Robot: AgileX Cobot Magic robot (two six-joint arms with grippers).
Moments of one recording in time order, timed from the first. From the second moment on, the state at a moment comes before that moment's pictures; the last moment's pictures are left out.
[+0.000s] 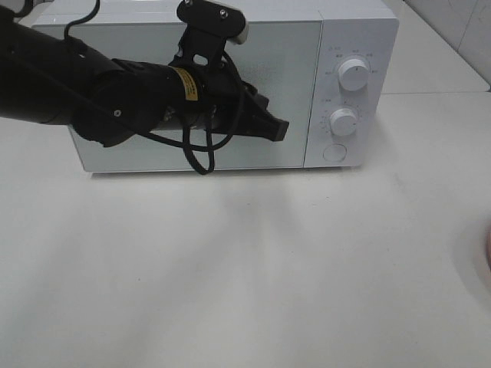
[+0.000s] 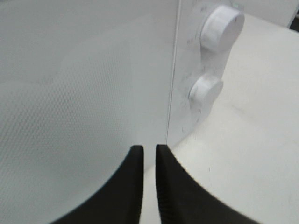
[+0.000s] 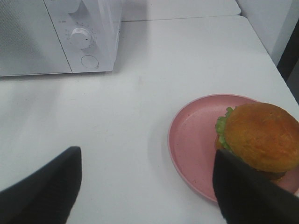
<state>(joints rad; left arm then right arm) -0.73 1.88 -1.13 0.11 -0.19 -0.08 0.12 0.00 -0.50 -0.13 1.02 0.17</state>
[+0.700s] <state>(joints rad) -0.73 1.65 -1.12 0.02 0.85 -0.08 0.12 0.00 -0.50 -0.13 1.02 0.17</state>
